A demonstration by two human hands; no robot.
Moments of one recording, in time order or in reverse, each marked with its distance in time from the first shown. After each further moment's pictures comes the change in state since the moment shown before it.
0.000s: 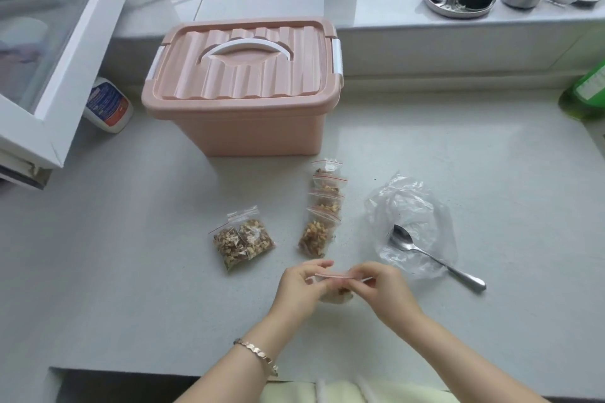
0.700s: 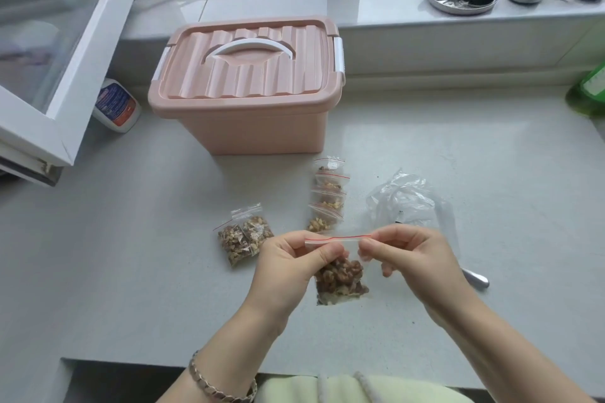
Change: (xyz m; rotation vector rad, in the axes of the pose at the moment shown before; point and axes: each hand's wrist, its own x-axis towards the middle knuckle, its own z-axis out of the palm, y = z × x) left_hand -0.057 0.080 -0.011 -0.243 0.012 0.204; right_hand -0.036 -0.096 -0.047 0.436 0.038 -0.082
